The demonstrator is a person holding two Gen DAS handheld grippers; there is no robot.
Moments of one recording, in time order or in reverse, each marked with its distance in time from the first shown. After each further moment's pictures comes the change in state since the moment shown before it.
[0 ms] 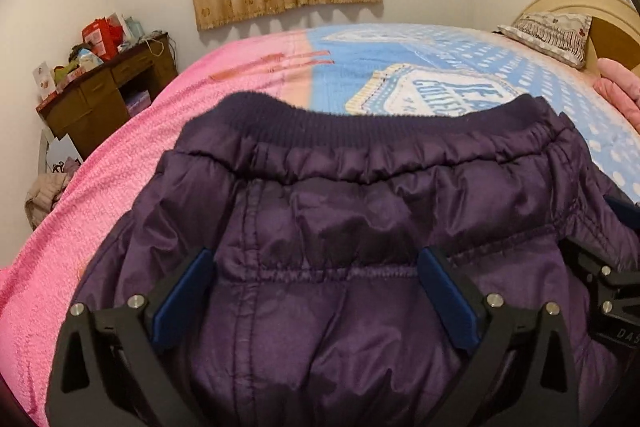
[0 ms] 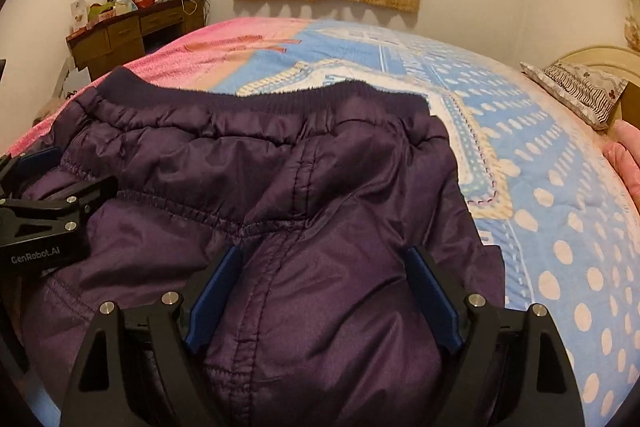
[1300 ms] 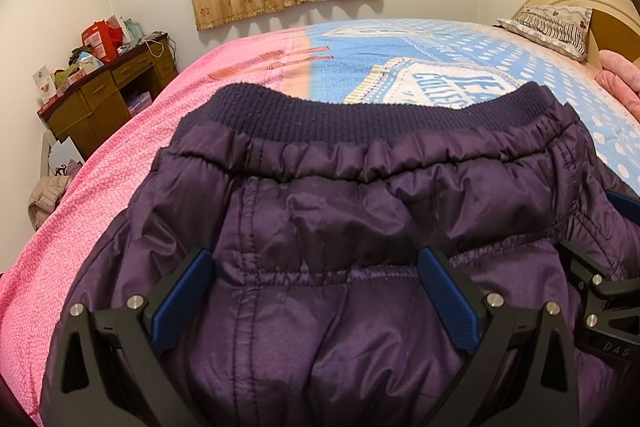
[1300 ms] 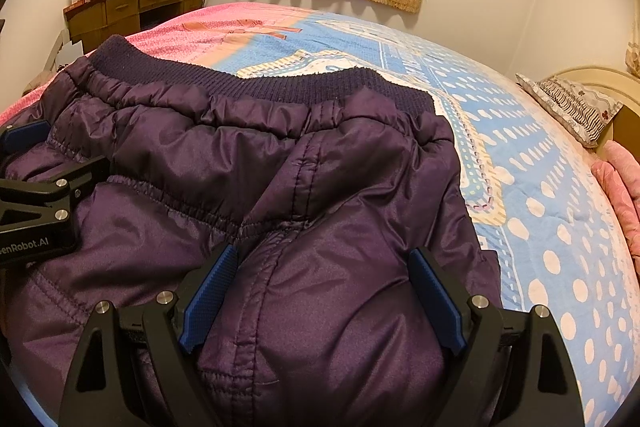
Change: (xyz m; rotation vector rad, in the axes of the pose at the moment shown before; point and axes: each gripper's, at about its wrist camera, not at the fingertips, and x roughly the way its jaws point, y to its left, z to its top) left arm 0.002 -0.005 -0.002 0.011 0.009 0.007; right arm 0.004 0.013 -0.002 -0.068 0.024 -0.065
